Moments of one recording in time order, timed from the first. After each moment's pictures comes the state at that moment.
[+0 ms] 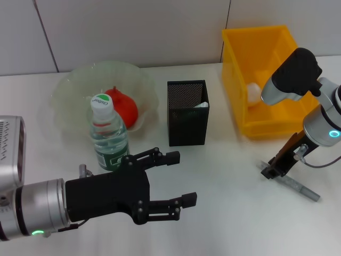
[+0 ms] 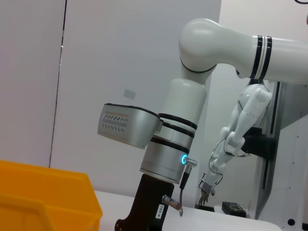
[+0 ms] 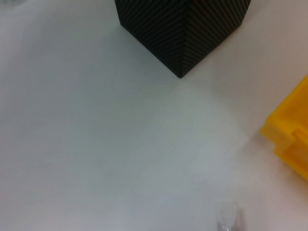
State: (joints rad) left arm -0.43 -2.08 1.41 0.58 1.31 1.51 -1.09; right arm 0.69 2.07 1.98 1.02 0.38 -1.42 2.32
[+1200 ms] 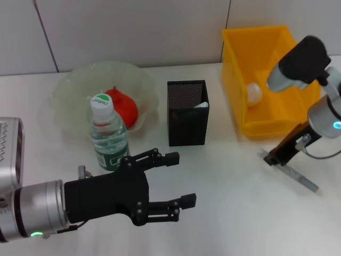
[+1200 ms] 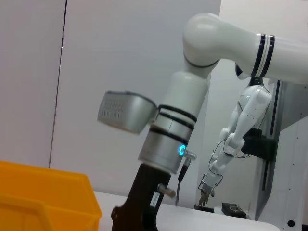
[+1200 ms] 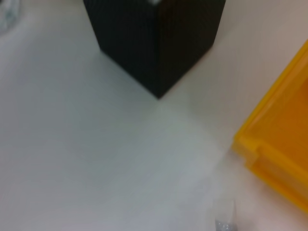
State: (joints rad) left arm -0.42 -2.08 1.41 0.59 1.31 1.52 -1.09; right arm 0.66 2.08 1.99 1.13 0.39 -1.45 2.38
